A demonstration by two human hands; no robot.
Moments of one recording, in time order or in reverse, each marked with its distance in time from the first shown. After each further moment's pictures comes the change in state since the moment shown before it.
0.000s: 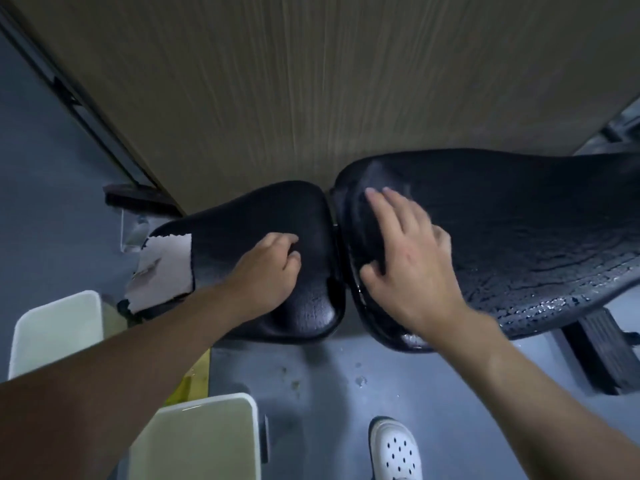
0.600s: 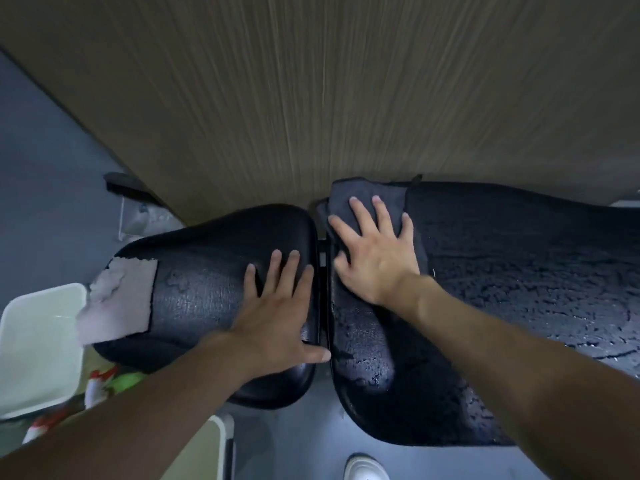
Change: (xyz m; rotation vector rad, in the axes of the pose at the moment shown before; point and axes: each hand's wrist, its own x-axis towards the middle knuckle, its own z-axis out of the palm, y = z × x) left_hand 0.049 0.031 0.042 0.498 -0.248 -0.057; right_hand 0.141 0.068 0.079 -0.217 -0.329 -0.179
